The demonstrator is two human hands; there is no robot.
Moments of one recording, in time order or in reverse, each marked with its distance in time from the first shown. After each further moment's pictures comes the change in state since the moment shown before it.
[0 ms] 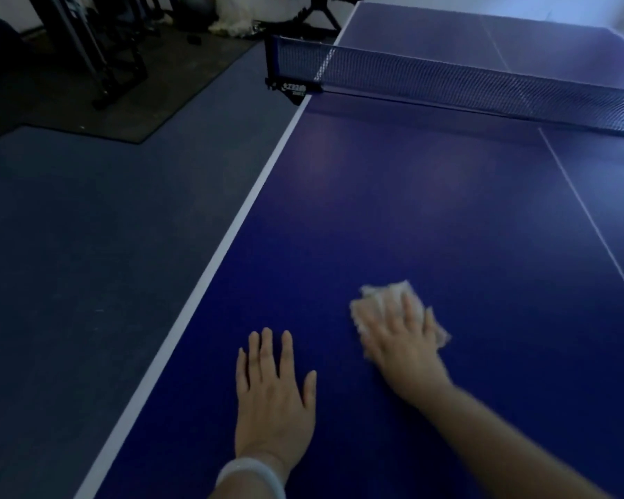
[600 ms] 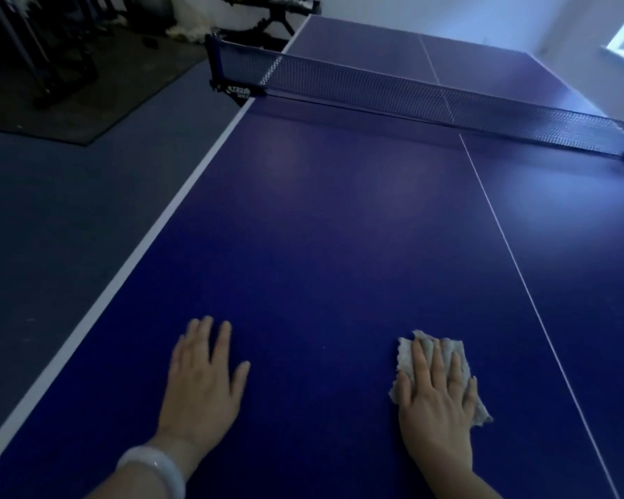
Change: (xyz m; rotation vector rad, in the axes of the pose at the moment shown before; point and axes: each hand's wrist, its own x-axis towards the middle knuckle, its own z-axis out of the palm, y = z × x) left_hand -0.020 0.020 -0.003 -0.045 0.047 0.124; right_hand -0.148 0.086 0.020 0.227 0.126 0.577
